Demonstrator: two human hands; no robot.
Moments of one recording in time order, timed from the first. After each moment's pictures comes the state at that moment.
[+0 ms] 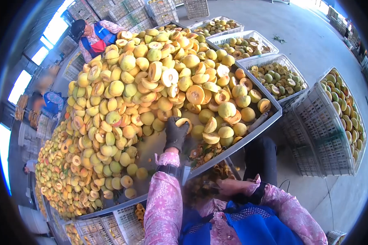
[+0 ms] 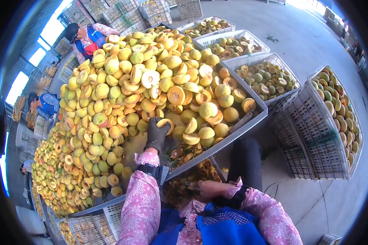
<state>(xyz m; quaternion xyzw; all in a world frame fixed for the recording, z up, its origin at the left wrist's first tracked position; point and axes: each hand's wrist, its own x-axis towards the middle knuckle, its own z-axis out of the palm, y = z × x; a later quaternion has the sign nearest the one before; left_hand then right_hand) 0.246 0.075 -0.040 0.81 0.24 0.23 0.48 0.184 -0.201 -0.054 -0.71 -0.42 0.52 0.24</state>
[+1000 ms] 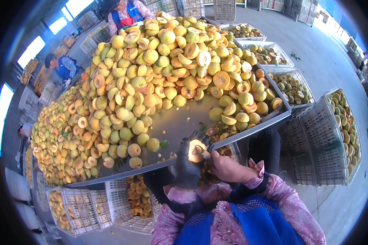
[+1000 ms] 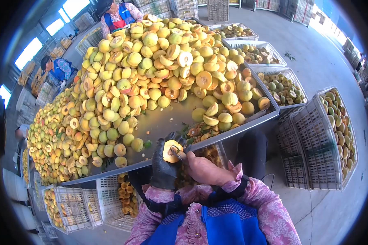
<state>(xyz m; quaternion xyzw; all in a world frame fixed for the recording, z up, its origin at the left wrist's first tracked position) 0.064 -0.017 0.006 0.50 0.19 0.25 0.81 0.147 -0.151 0.047 -0.75 -0.50 0.27 0.35</state>
